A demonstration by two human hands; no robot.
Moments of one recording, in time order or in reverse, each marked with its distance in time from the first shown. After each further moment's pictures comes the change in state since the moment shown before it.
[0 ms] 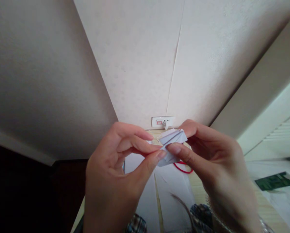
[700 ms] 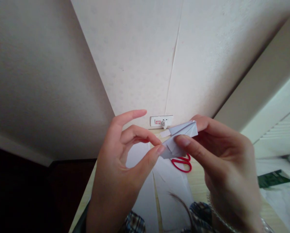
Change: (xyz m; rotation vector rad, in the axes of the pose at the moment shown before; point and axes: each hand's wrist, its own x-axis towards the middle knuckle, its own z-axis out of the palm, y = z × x) left_hand 0.010 0.002 0.000 -0.010 -0.162 -0.111; right_hand 0.001 0.001 -0.005 0.026 0.065 -0.062
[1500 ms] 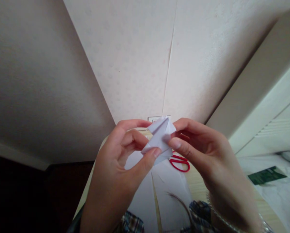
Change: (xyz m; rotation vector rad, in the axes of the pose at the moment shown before) left_hand 0.002 -0.005 -0.001 -0.020 -0.041 -0.043; right_hand 0.007 -0.001 0.000 0.048 -0.098 0.170
